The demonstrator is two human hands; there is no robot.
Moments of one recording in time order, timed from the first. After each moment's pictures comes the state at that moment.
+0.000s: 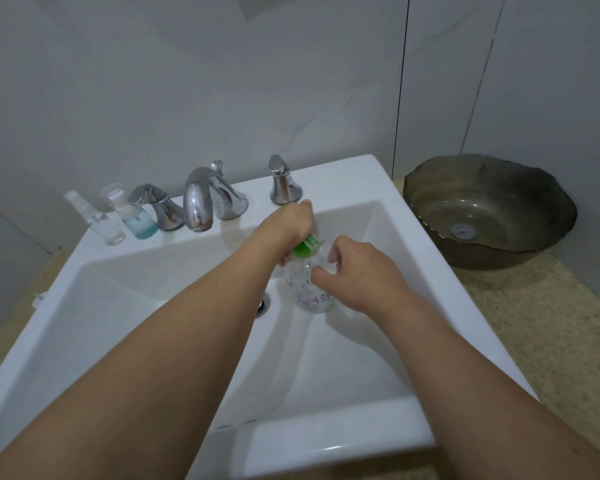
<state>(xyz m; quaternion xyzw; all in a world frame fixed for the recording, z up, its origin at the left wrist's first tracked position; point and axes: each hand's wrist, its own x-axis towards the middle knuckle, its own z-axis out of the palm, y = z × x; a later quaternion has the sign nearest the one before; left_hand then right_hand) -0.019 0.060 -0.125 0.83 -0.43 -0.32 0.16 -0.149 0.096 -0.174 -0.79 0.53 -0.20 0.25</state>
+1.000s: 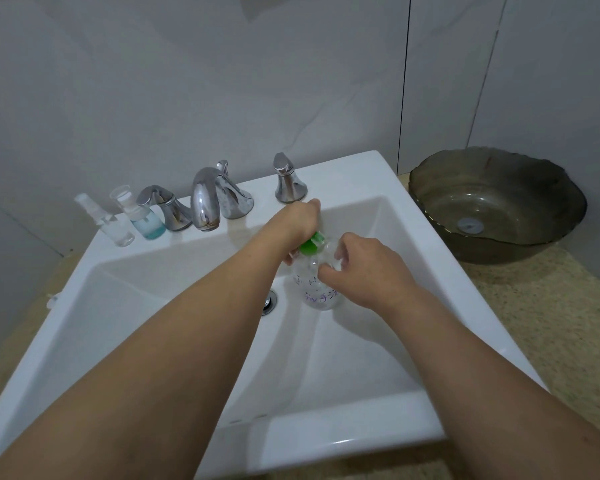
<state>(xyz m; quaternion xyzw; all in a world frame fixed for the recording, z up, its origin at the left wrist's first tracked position) -0.018 0.061 -0.124 0.81 -0.44 -0.35 0.17 -0.150 0.095 -0.175 -0.79 0.53 -0.21 0.23</state>
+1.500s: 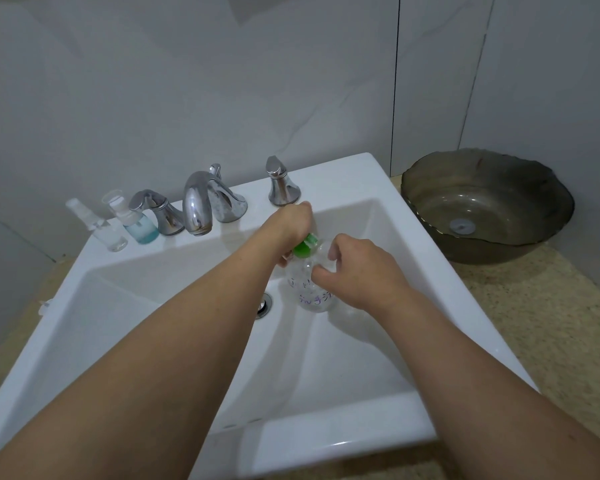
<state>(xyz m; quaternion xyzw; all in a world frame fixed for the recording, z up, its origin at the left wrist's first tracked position) -0.016 0.060 -0.127 0.81 -0.42 -0.36 0.19 -0.151 0.095 -0.174 -0.79 0.53 -0.20 0.23</state>
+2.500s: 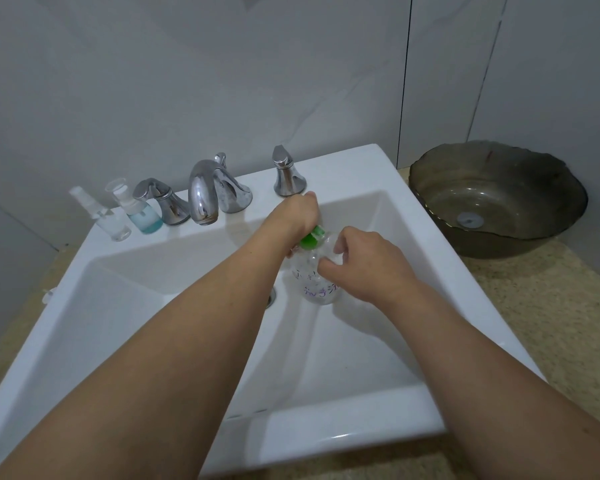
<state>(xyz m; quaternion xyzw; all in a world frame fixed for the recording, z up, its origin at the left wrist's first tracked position) -0.019 0.062 -0.126 0.82 -0.45 -0.31 0.18 -0.150 0.094 -0.176 -0.79 0.53 -0.20 0.23</state>
